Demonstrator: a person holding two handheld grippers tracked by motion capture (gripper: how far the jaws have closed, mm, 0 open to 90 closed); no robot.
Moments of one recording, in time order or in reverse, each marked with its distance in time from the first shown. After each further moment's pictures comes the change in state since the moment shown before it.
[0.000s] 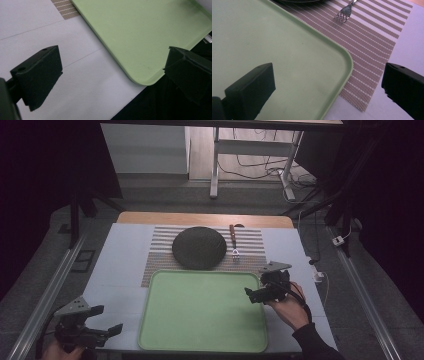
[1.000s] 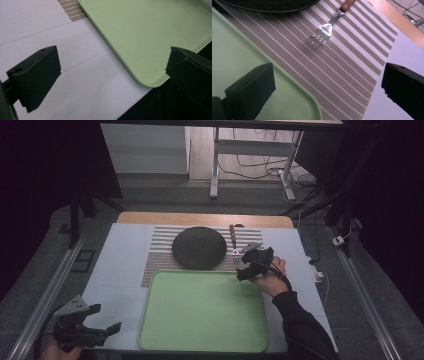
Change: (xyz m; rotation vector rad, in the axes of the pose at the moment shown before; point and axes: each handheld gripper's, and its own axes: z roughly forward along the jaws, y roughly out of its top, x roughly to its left) left arm 0.001 0.000 -0.002 -0.012 0.045 0.004; right arm -0.017 0.053 0.079 0.096 -0.167 -0.204
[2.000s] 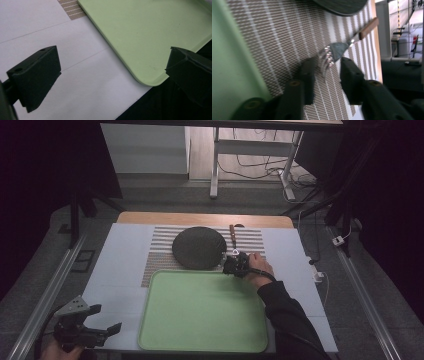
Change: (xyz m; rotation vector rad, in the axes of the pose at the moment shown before) left arm 0.000 0.000 0.001 0.011 -0.006 0.002; right arm 0.043 0.017 0.050 0.090 -0.177 -0.644
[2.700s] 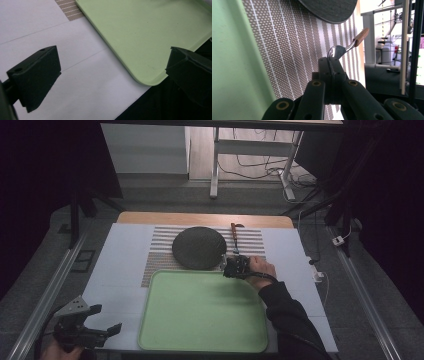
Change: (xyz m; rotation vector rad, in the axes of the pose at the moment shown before) left arm -0.001 0.000 -0.001 -0.010 -0.014 0.013; right arm -0.001 -0.003 -0.025 -0.040 -0.077 -0.024
